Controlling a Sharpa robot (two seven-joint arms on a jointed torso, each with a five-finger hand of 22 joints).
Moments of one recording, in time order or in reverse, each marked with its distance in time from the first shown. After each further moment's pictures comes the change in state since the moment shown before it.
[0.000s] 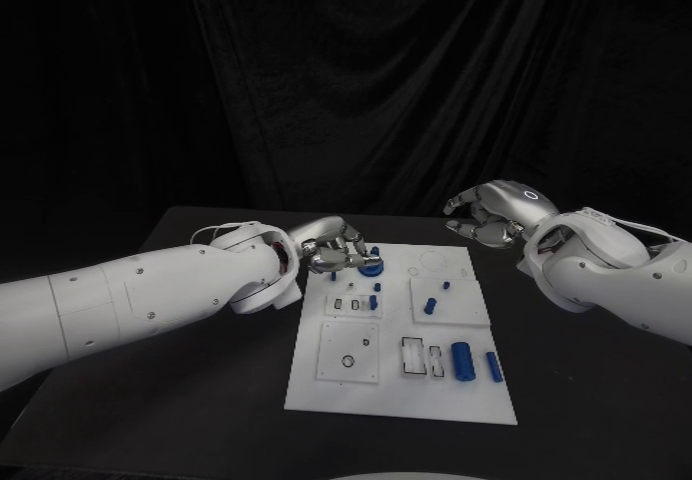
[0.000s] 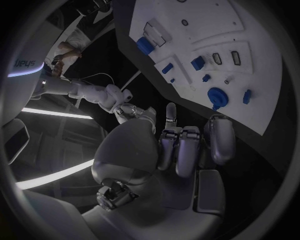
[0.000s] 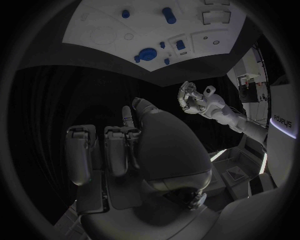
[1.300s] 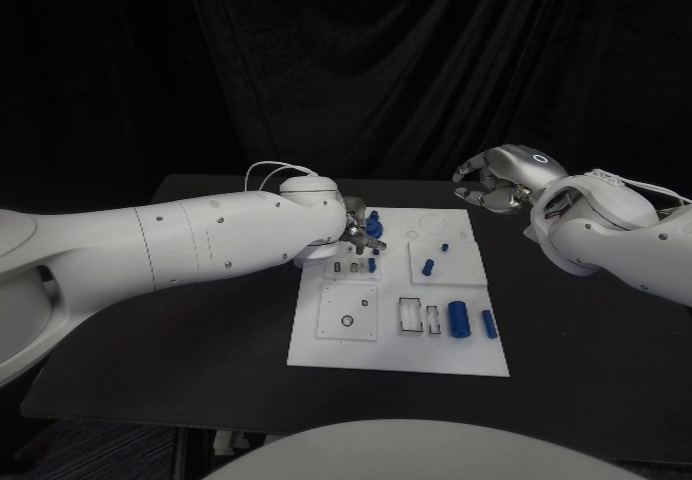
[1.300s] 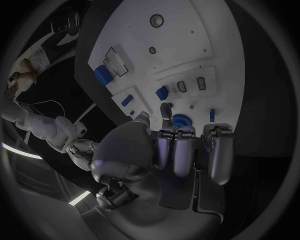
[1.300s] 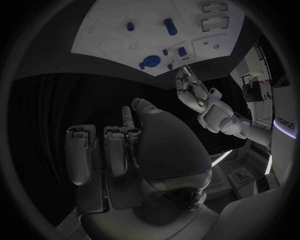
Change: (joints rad) left arm 0.014 0.212 0.000 -0.097 -0.155 0.265 -0.656; left_hand -0.157 0.026 -0.096 -0.017 -0.023 0.083 -0.061 -0.027 0.338 -0.003 -0.063 0.000 0.000 -0.002 -0.070 0.000 0.000 -0.035 0.147 -0.064 0.071 0.041; right arm -0.018 0.036 0.000 -0.045 0.007 0.050 -0.023; right_hand 0.000 0.000 0.008 -0.003 0.027 0.000 0.000 -0.008 -0.008 0.000 0.007 0.000 0.000 -0.001 0.006 0.000 0.000 0.000 -0.004 0.004 -0.004 0.000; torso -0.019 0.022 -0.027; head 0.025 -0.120
